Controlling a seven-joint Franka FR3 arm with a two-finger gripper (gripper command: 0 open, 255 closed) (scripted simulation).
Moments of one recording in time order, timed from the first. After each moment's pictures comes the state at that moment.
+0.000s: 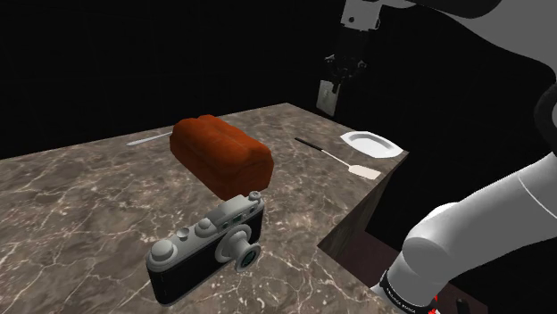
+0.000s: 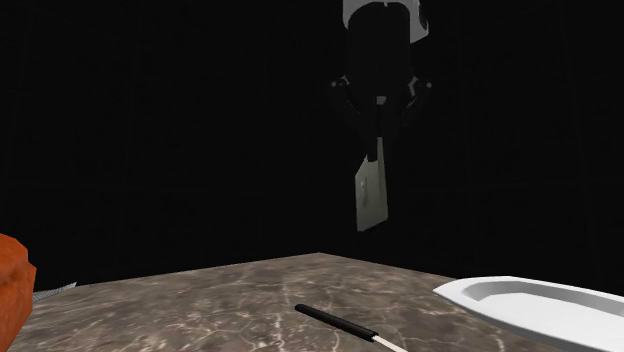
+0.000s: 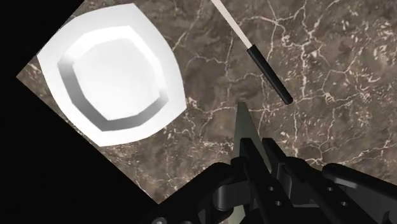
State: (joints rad) arm -0.23 -0.39 -0.03 -1.76 -0.04 1.44 0.48
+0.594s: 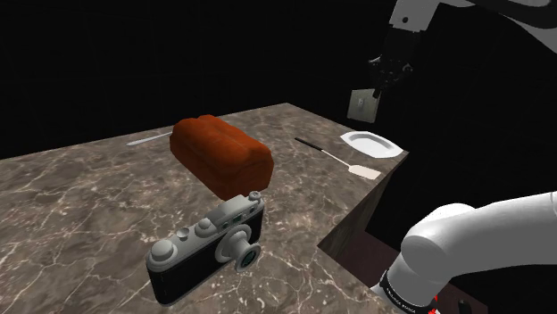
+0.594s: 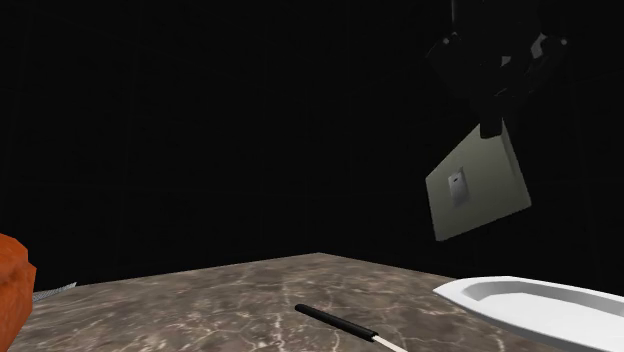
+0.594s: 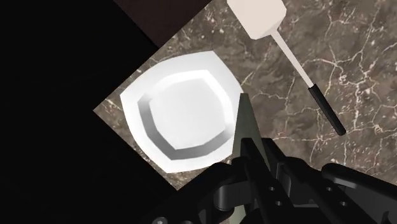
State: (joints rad) arm -0.27 -0.64 -0.12 -1.91 -0.09 1.34 0.35
